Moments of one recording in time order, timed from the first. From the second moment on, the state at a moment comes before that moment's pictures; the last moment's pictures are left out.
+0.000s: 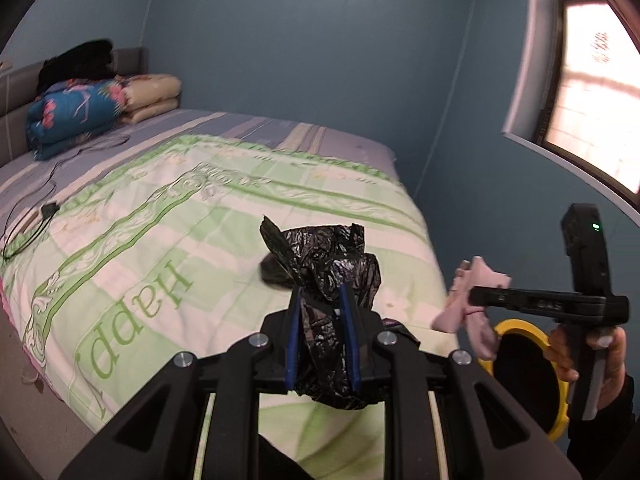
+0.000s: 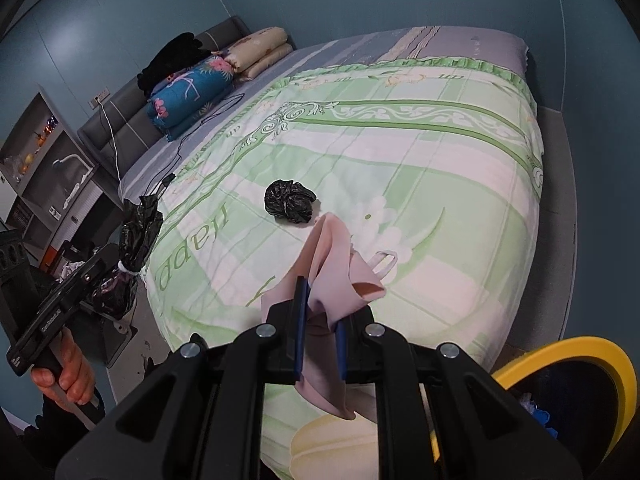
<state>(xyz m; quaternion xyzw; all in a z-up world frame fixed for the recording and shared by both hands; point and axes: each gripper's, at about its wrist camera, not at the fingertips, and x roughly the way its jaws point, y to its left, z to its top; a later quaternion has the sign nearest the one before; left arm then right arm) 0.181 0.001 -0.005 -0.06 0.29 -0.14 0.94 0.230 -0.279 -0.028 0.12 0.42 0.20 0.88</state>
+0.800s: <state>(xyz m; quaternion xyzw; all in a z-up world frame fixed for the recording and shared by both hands) 0.093 -0.083 0.057 -0.01 0.21 -0.26 0.94 0.162 -0.349 0.001 0.16 0.35 0.16 0.91</state>
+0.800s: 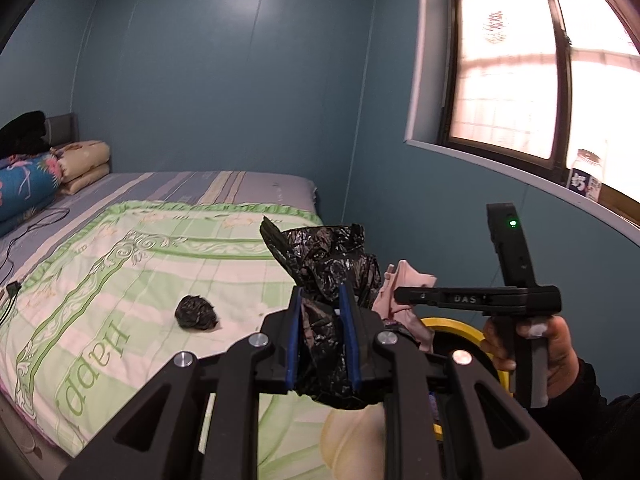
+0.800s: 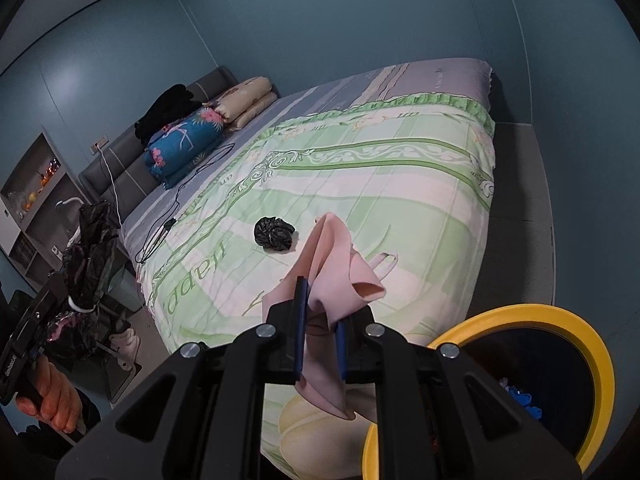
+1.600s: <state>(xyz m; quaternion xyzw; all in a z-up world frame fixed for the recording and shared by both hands) 0.077 -0.148 0.070 0.02 0.20 -0.33 0.92 0.122 -0.403 0.002 0.19 0.32 0.12 0.92</state>
